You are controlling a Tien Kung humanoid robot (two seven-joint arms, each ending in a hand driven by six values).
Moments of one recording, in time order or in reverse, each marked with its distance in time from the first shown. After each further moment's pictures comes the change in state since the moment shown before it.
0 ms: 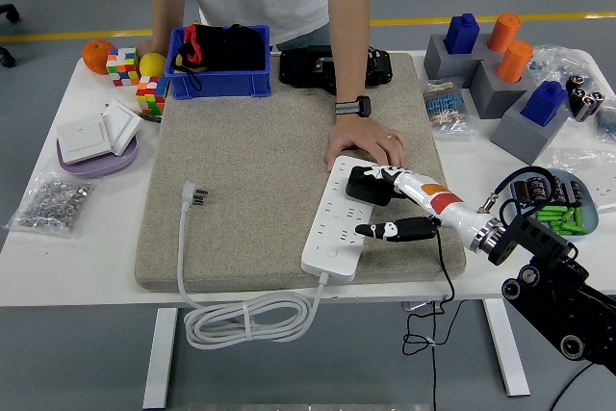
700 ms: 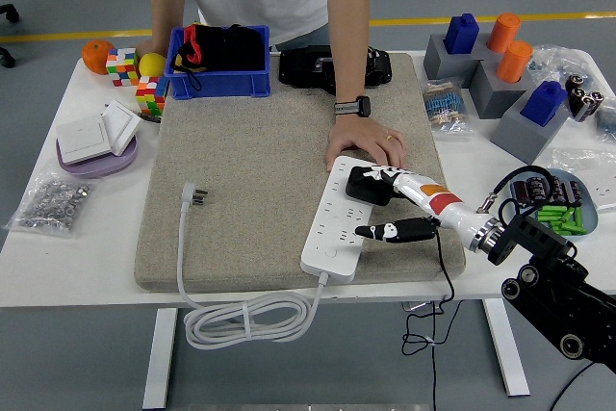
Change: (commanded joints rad) left arm -0.001 -0.001 0.000 0.000 0.000 0.000 0.001; right arm 0.007 -0.003 -0.027 -0.008 -0.007 0.000 -0.001
